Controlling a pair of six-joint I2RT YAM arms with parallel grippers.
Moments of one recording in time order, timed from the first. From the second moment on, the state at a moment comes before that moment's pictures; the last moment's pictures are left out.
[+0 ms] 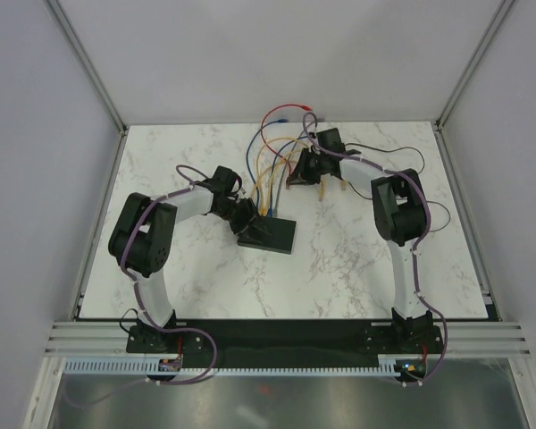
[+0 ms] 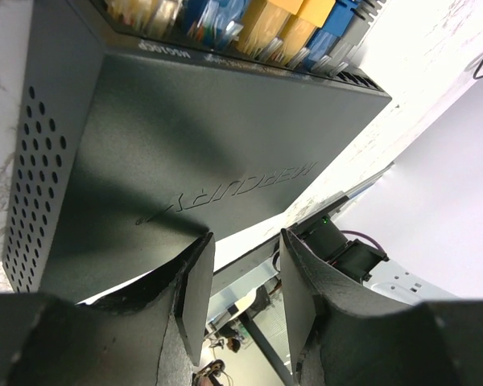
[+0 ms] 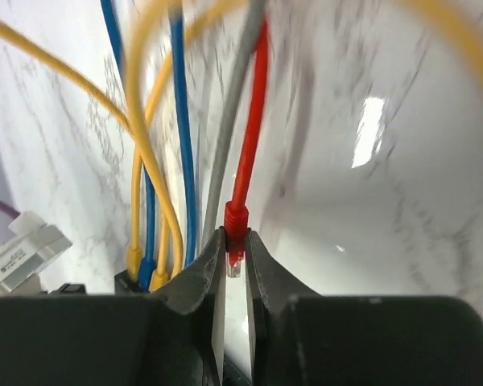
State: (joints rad) left arm -0.39 1.89 1.12 -0.48 0.64 -0.87; right arm 0.33 2.25 1.58 -0.17 -0.48 0.64
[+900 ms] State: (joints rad) left arm -0.41 1.87 1.12 -0.49 0.60 -0.84; right arm 0.28 2.10 1.67 -0.83 -0.24 0.42
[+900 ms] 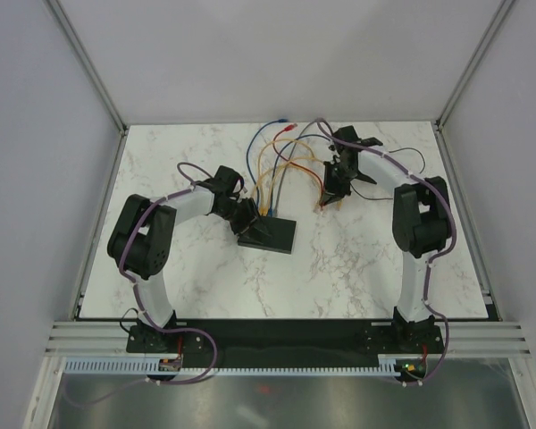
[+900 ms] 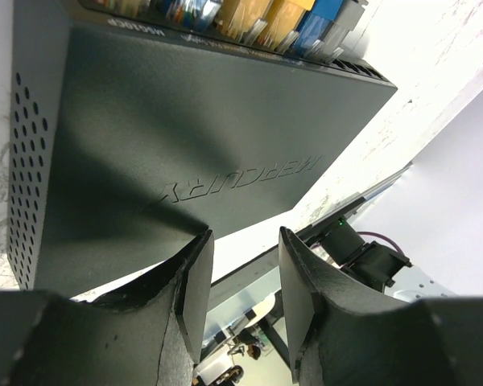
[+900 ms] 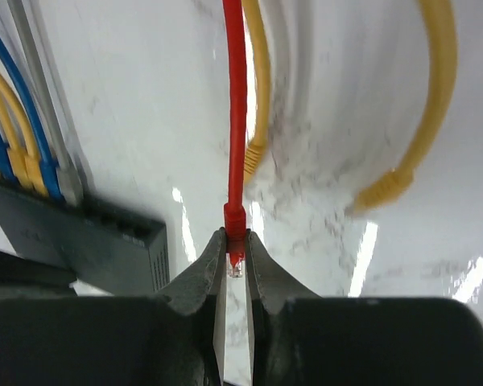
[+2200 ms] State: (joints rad) left arm -0.41 1.86 1.13 -0.49 0.59 -0.81; right arm -0.06 1.54 1.64 -1.08 0.15 0.53
